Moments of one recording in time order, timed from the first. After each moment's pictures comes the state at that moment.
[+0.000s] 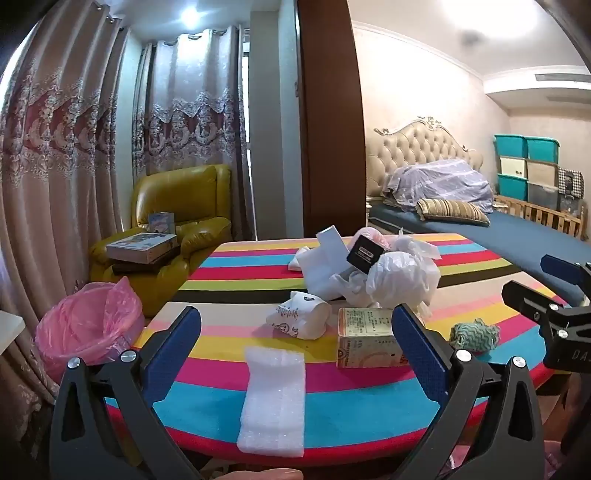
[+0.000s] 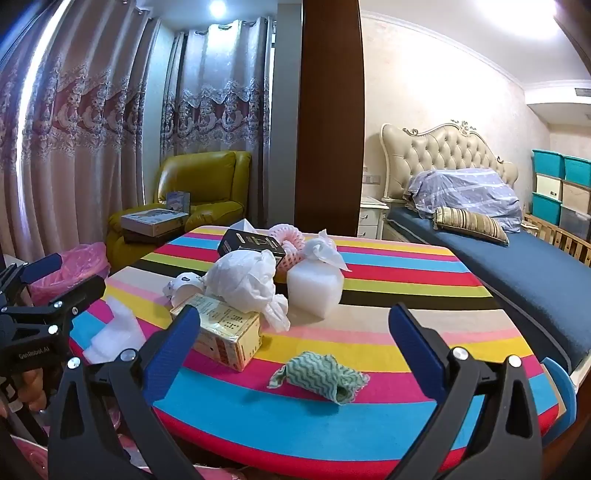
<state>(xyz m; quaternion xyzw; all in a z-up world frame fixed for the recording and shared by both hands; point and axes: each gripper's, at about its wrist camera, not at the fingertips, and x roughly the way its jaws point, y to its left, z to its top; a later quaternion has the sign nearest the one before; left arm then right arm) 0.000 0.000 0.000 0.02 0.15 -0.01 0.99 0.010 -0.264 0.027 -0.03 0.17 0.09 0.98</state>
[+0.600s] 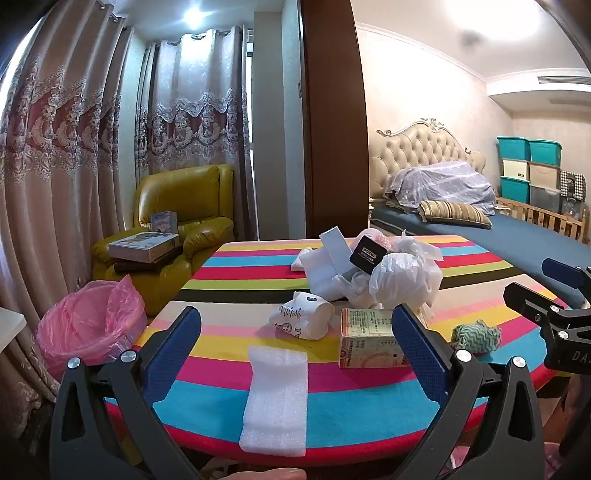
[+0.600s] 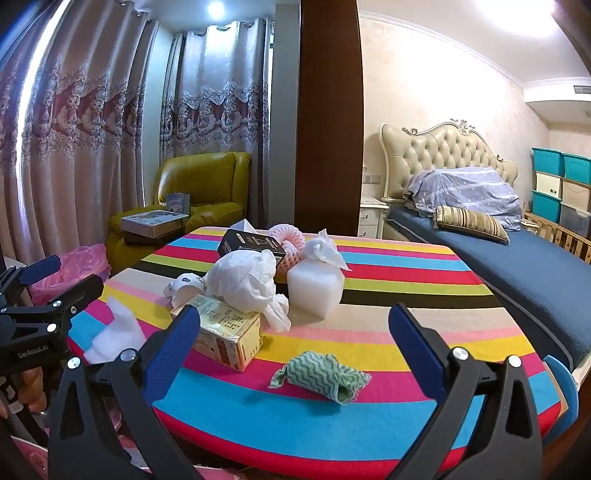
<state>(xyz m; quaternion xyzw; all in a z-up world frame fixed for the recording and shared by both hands) -0.003 0.004 -0.001 0.02 0.15 0.00 0.99 0.010 -0.261 0.026 -0.02 0.17 0.09 0.98</state>
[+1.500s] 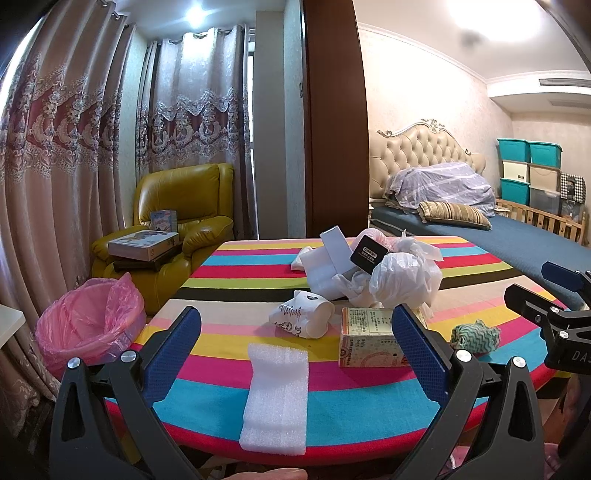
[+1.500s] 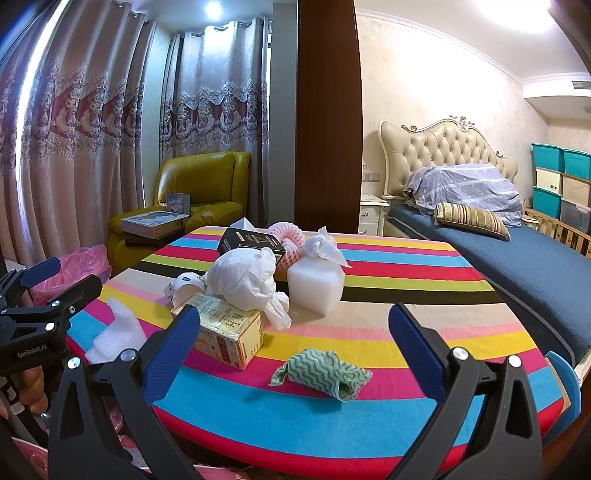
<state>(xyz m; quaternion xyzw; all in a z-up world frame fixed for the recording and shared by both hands) 0.000 0.002 -0.002 0.02 0.15 0.00 0.99 0.010 -0.261 0.023 -0.02 0.17 0.09 0.98</state>
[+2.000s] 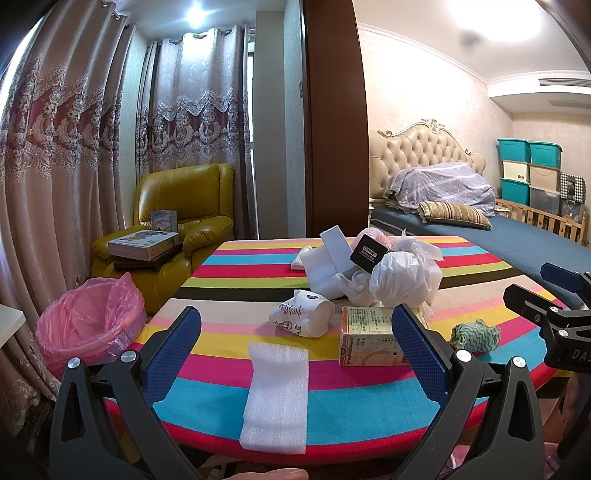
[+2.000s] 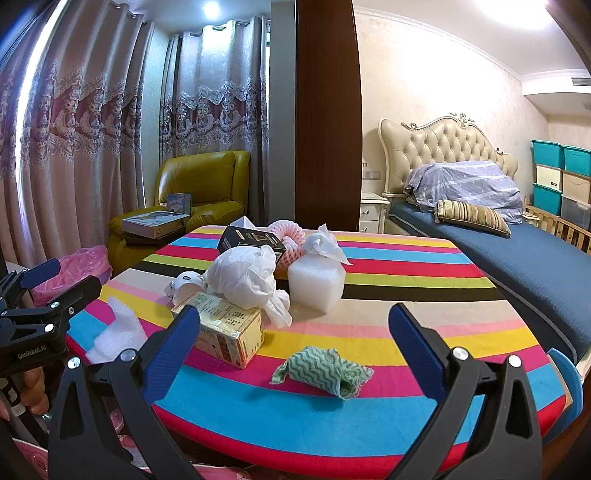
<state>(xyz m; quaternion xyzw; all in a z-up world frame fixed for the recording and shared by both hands) 0.000 0.002 -0.002 0.02 0.15 0.00 0.99 0.009 -0.261 0.020 -0.02 0.17 0.09 0.98</state>
